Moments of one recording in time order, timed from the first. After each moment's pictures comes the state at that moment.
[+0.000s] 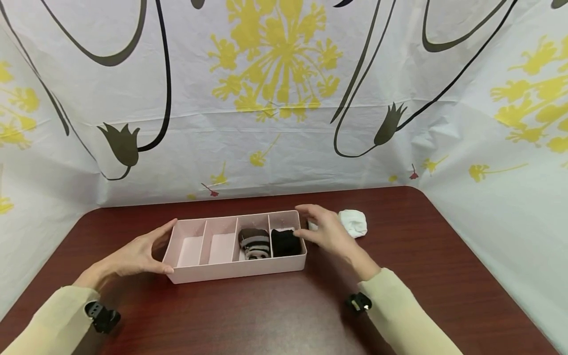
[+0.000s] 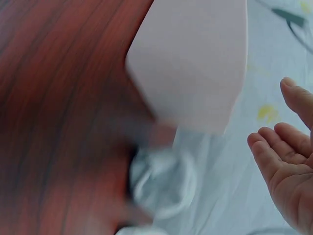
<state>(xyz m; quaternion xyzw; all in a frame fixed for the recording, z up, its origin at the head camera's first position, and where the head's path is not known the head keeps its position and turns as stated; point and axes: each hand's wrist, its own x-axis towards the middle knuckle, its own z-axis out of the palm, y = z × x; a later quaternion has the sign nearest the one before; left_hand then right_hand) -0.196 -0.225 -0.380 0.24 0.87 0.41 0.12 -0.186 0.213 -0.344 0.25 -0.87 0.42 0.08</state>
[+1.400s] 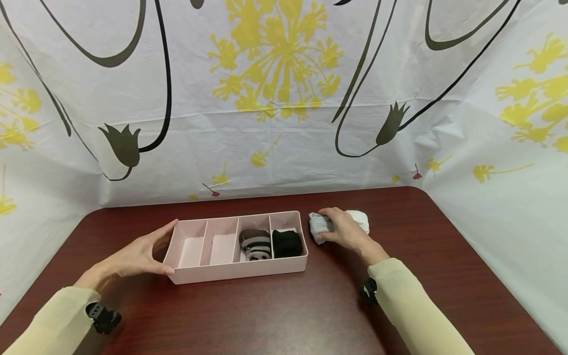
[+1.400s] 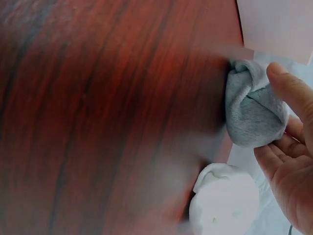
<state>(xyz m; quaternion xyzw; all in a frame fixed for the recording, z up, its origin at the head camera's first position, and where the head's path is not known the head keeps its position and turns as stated) -0.197 -0.225 -0.382 0.24 0.87 0.41 0.12 -0.221 0.266 -0.385 0.26 -0.93 0.23 0.09</state>
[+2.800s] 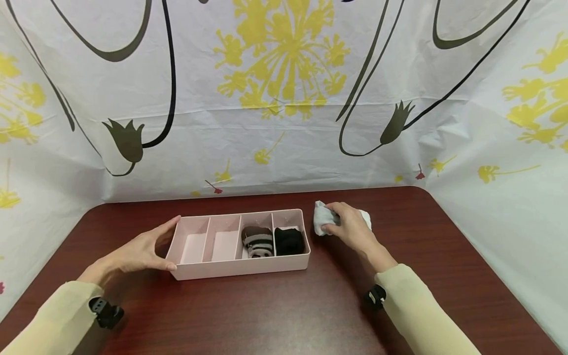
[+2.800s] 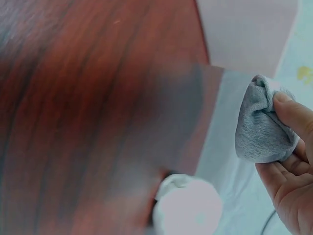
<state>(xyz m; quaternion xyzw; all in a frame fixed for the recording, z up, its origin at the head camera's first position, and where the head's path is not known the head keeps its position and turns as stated) -0.197 -0.224 -0.380 0.23 0.86 0.43 0.14 -0.203 0.257 -0.364 0.19 -0.93 0.28 0.14</state>
